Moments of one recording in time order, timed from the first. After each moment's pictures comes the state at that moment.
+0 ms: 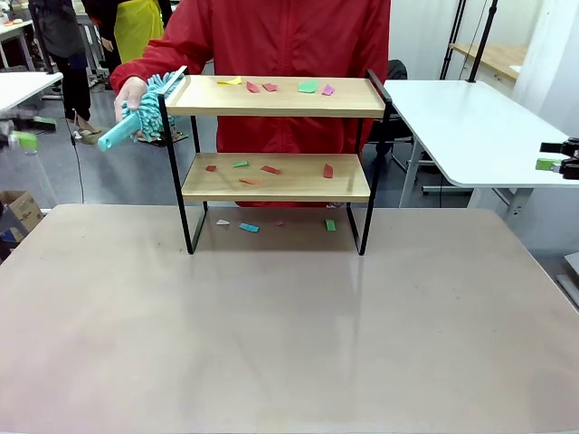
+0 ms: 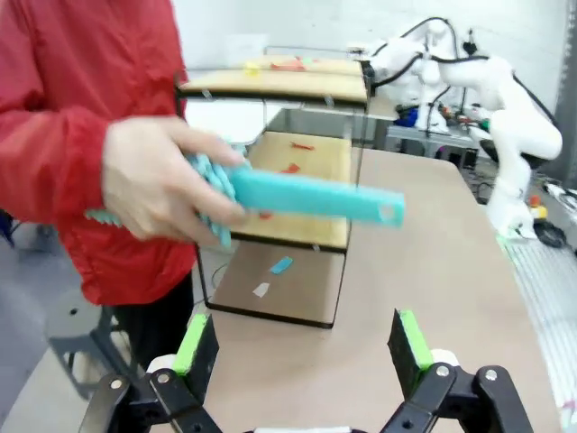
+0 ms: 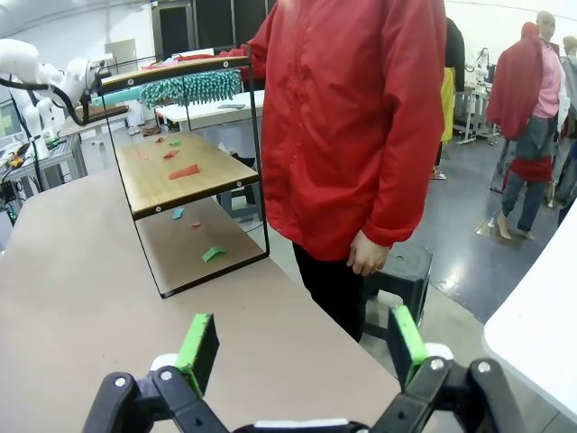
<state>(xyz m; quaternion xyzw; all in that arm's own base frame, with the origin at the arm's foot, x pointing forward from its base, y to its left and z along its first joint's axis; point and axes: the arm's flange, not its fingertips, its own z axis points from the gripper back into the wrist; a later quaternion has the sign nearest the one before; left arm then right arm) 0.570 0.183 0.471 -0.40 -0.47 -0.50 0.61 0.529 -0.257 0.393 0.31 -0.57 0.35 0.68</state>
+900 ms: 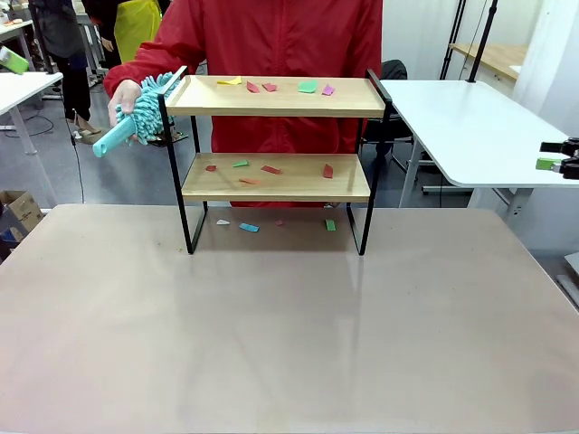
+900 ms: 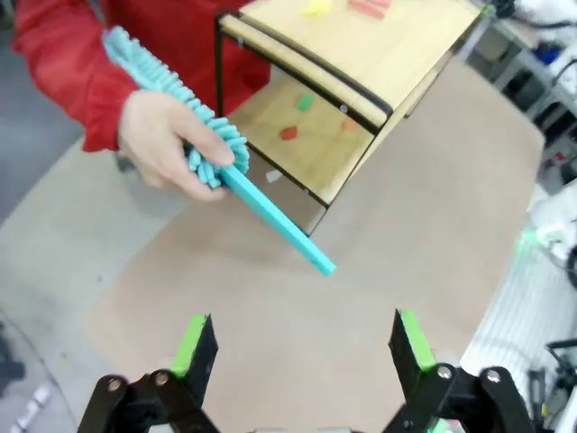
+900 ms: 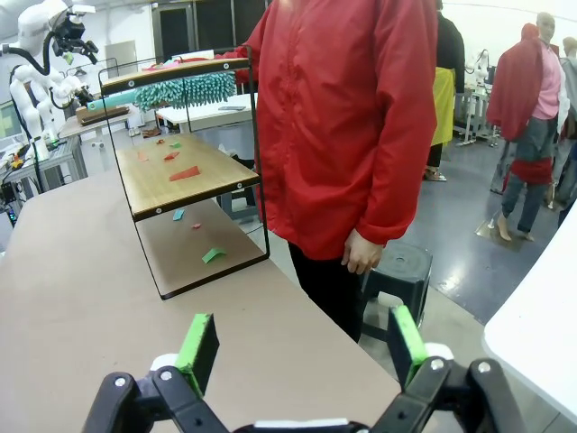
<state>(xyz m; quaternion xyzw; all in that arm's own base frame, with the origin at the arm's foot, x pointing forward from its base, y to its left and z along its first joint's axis) 0.470 0.072 0.660 -0.21 -0.29 -0.38 0.85 0.529 -0.257 0.393 0.31 -0.57 0.35 0.68</state>
